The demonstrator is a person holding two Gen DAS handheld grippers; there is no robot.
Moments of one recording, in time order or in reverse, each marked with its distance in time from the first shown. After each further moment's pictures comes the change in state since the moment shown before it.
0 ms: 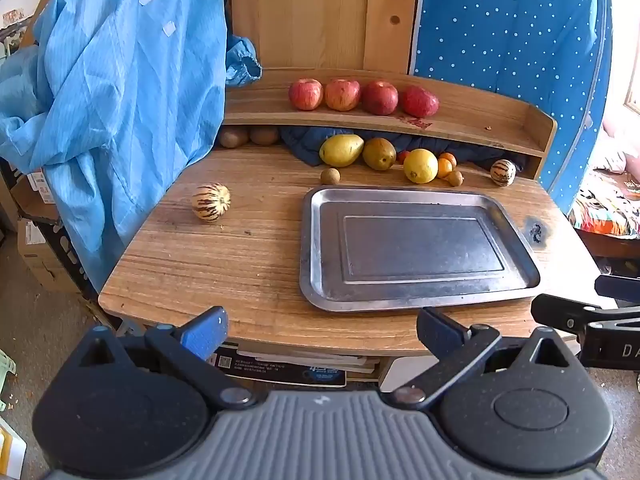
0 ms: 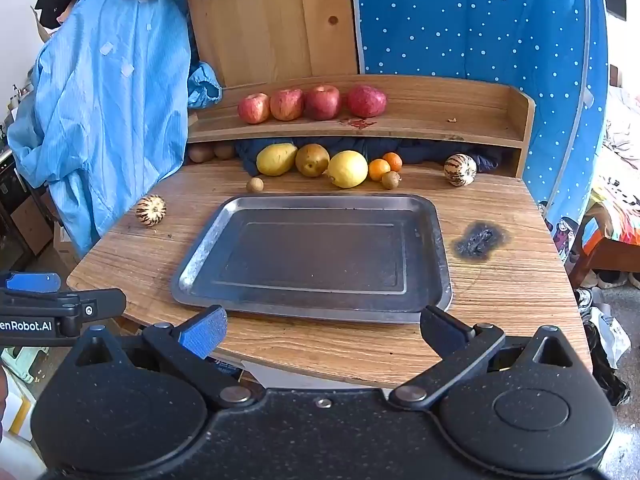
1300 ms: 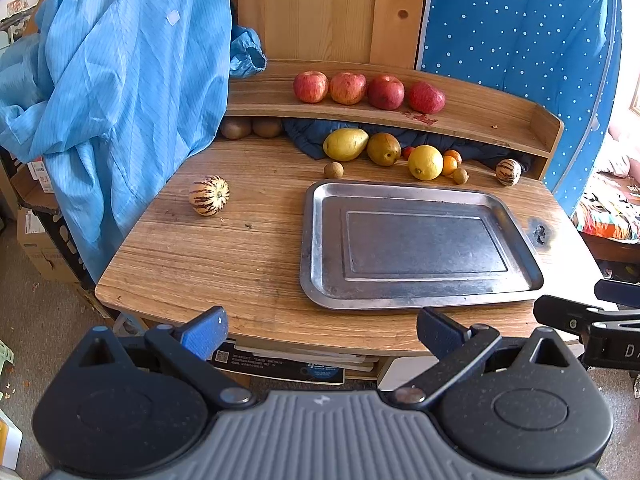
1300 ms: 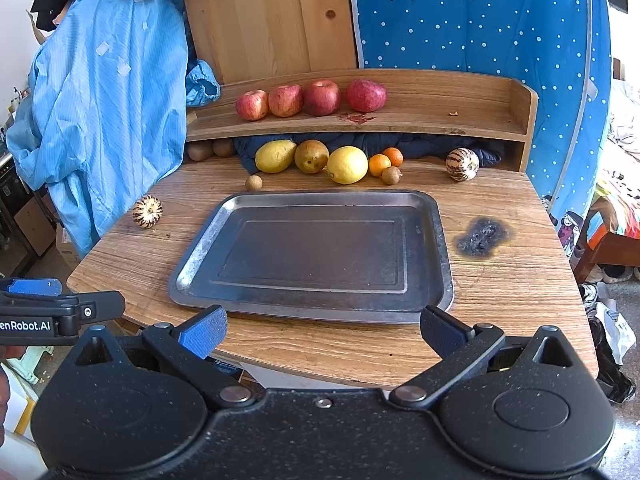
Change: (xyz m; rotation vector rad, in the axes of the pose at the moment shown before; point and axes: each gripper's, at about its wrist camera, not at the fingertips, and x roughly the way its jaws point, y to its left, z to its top) left arm 0.010 0.005 -0.007 -0.020 0.014 0.006; right arm 0.007 -0.005 0.004 0.005 0.007 0.007
